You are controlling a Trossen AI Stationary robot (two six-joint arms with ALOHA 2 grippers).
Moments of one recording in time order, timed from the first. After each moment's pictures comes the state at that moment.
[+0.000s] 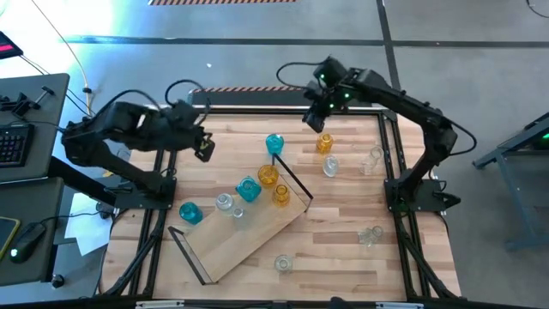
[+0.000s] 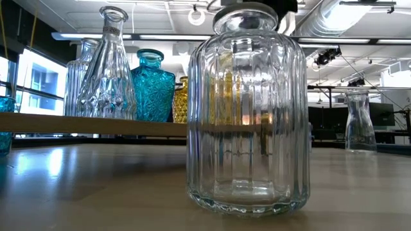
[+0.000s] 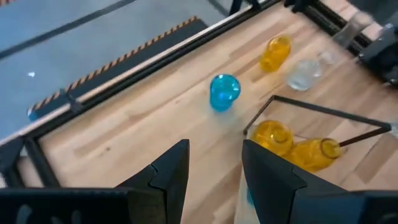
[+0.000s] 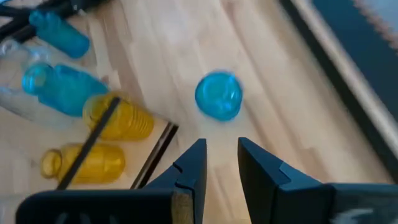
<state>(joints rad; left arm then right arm) -0.11 1.29 1.81 -1.56 -0.61 -0.90 -0.59 1.66 1.68 -1.00 -0.38 -0.07</state>
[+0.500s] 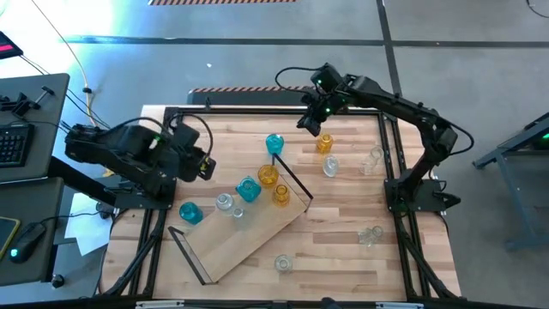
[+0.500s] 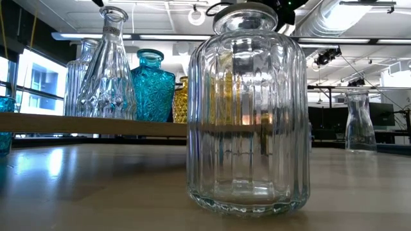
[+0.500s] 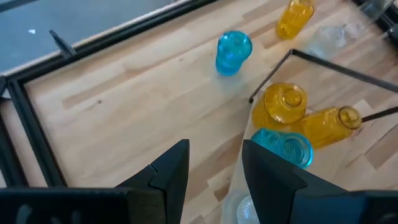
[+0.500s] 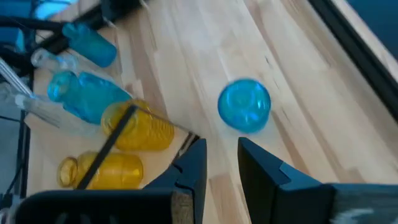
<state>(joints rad) -0.29 1.24 1.57 -1.57 -0.62 -1.23 -0.60 1.66 1.57 -0.82 -0.50 -0.03</state>
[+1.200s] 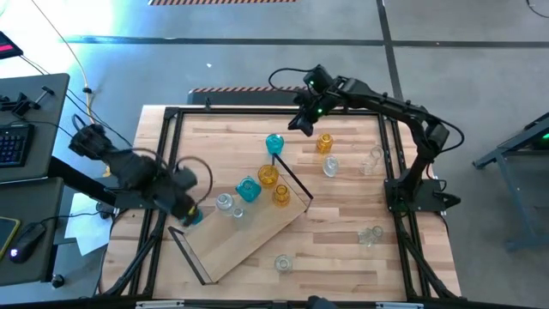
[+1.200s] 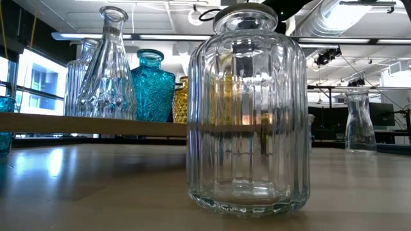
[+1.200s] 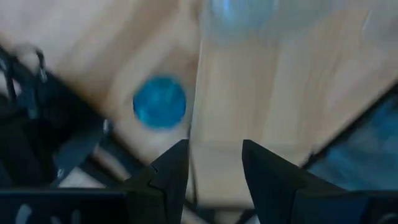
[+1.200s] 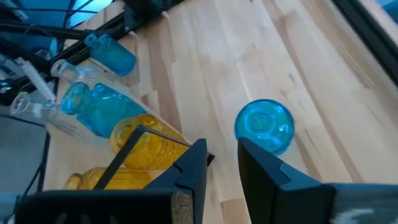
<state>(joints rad) -0.58 1.23 1.39 -1.57 -0.05 -1.35 -0.60 1.74 1.57 -0.72 -0.60 -0.03</state>
